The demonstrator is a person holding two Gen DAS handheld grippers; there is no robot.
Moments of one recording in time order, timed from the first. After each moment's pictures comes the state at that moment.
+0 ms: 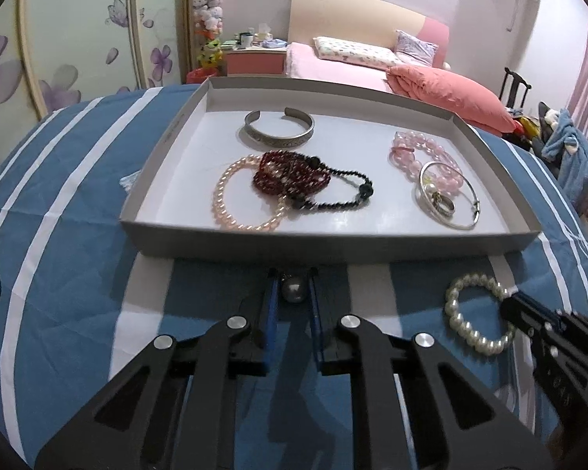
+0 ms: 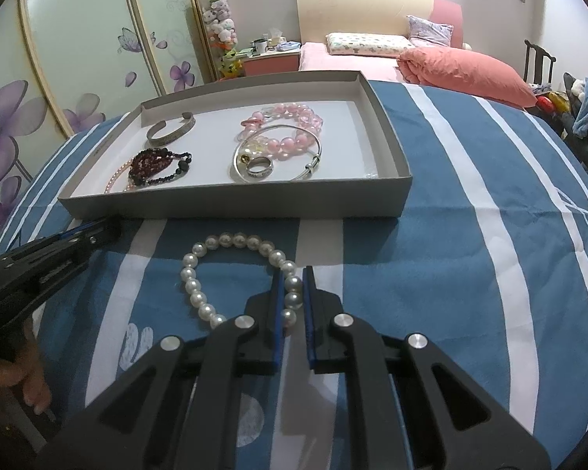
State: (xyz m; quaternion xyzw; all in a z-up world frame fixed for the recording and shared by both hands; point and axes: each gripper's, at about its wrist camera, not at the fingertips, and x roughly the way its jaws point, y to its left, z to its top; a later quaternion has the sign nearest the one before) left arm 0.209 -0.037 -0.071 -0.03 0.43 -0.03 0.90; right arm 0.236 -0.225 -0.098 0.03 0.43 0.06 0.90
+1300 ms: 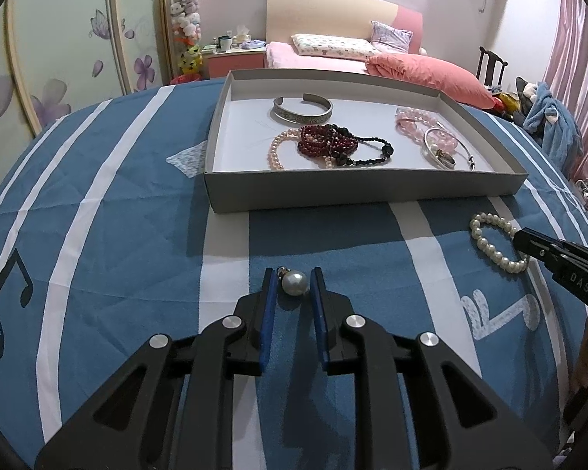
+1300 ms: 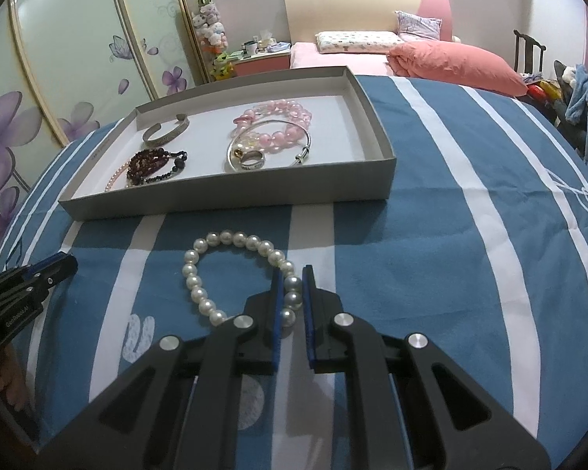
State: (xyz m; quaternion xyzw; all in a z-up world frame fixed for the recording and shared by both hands) left arm 0.175 0.003 -0.071 0.01 0.43 -0.07 0.90; right arm 0.225 -0.232 -0.098 0.05 0.43 0.05 0.90
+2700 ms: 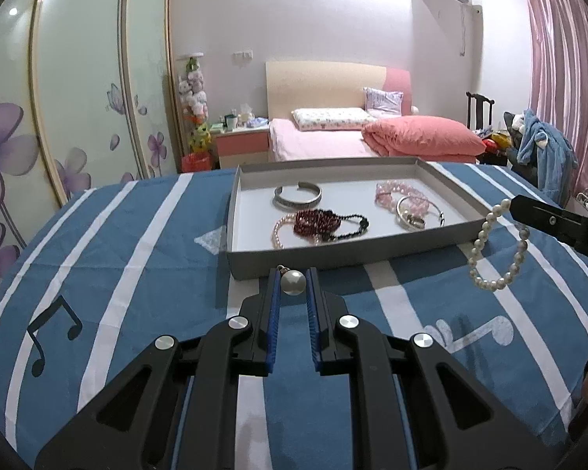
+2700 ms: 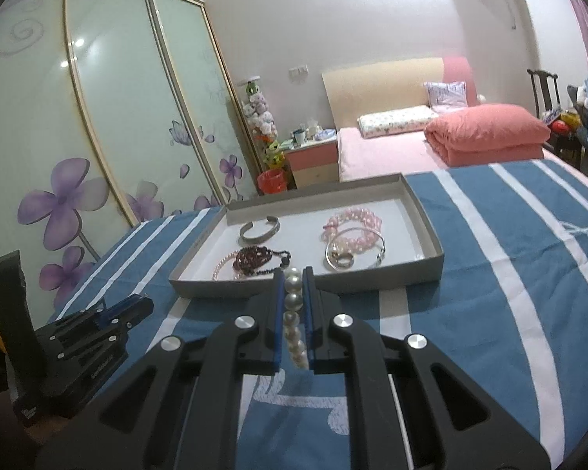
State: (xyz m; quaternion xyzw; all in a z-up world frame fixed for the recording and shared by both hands) left arm 0.132 -0.007 -0.029 0.04 0.28 -0.06 0.96; right arm 0.171 -0.206 -0.026 0.12 0.26 0.12 0.95
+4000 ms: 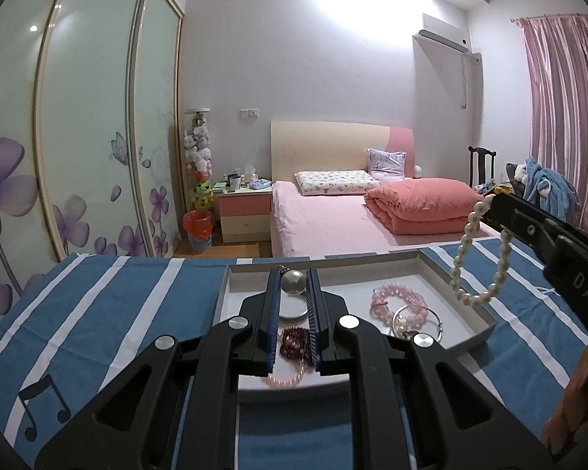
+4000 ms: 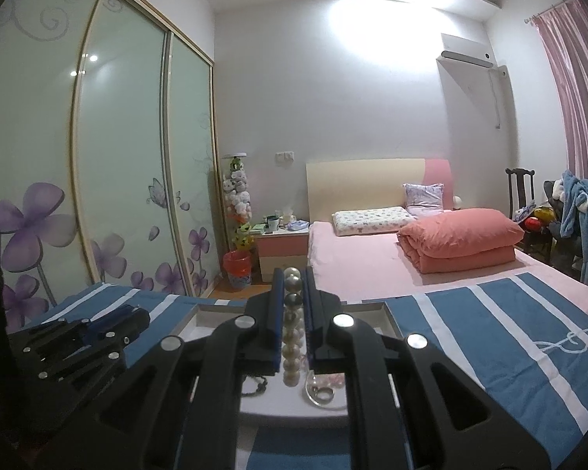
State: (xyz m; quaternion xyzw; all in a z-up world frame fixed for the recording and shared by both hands) left arm 0.180 -0.027 0.016 0.02 0.17 -0.05 0.98; right arm 0.209 -0.181 0.021 0.04 0.10 0.05 0.99
